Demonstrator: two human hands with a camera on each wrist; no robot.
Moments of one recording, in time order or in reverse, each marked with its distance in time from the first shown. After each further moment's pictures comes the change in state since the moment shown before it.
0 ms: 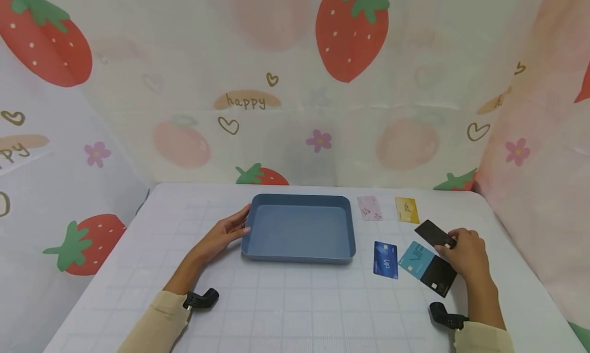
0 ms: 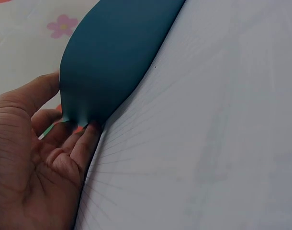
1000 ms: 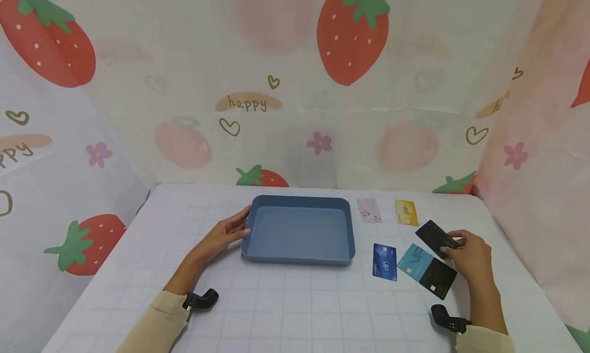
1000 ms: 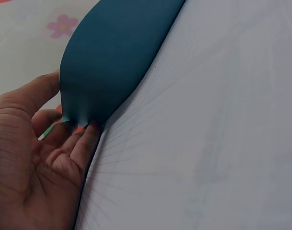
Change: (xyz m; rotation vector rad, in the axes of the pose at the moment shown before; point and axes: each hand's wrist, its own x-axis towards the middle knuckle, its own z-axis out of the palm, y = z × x) left_hand -0.002 0.004 0.001 0.019 0.027 -0.029; right_hand -0.001 0.000 -0.008 0.117 0.058 0.059
